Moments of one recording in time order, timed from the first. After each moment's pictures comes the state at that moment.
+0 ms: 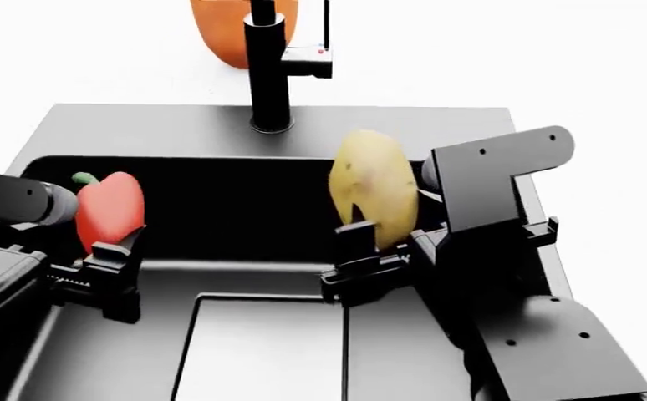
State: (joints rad) left arm -0.74 -0.55 0.32 0.26 -1.04 -0.93 -0.41; right arm 0.76 0.18 -0.05 -0.31 0.23 1.23 -0.21
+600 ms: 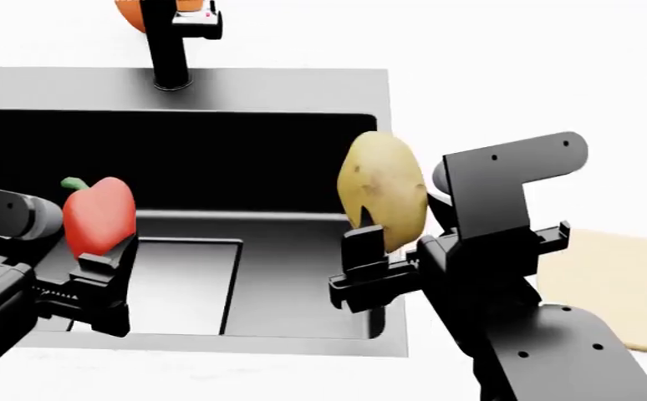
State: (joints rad) left arm -0.70 -0.59 0.29 0.35 -1.09 -0.94 -0.45; right arm 0.74 0.20 -0.04 -0.35 0.25 1.24 -0.19
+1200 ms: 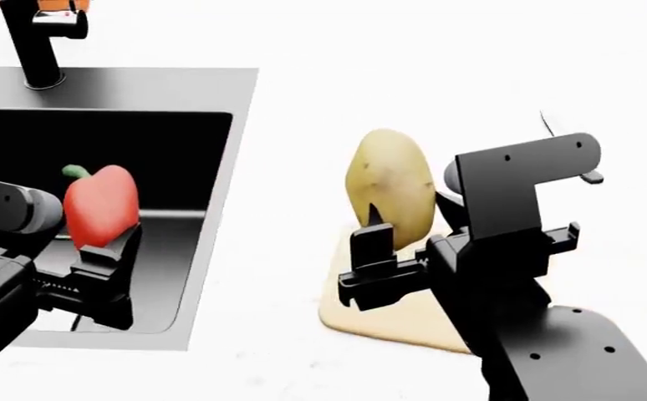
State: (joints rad) left arm -0.72 -0.59 0.29 0.38 -1.11 -0.94 -0.47; right arm 0.73 0.21 -0.02 -0.34 0.27 1.23 -0.19
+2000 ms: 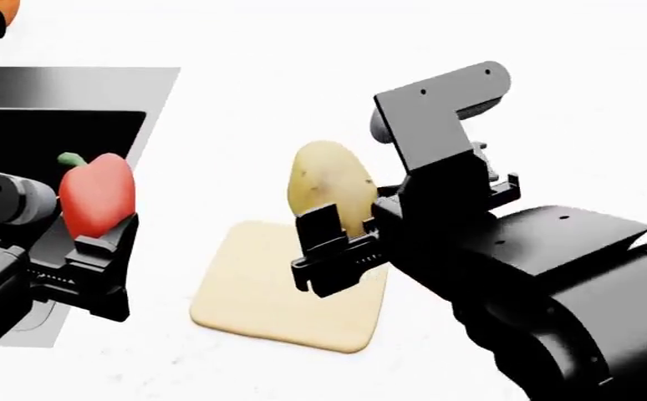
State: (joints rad) left arm -0.74 -0.60 0.29 0.39 -1.14 -0.95 -0.49; right arm 1.07 0.30 -0.23 -0.14 0.66 1.50 -0.03
